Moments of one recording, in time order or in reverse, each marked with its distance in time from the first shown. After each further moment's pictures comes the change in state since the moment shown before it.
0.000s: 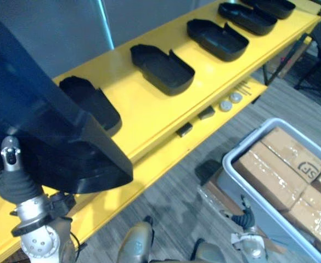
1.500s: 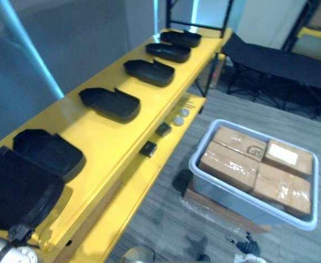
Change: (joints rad) left arm 0.159 -0.184 0.400 0.215 0.064 0.157 0.278; right arm -0.017 0.063 -0.111 0.140 0.174 0.233 0.110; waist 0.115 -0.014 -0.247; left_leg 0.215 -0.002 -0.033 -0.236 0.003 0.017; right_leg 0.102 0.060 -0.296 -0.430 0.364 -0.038
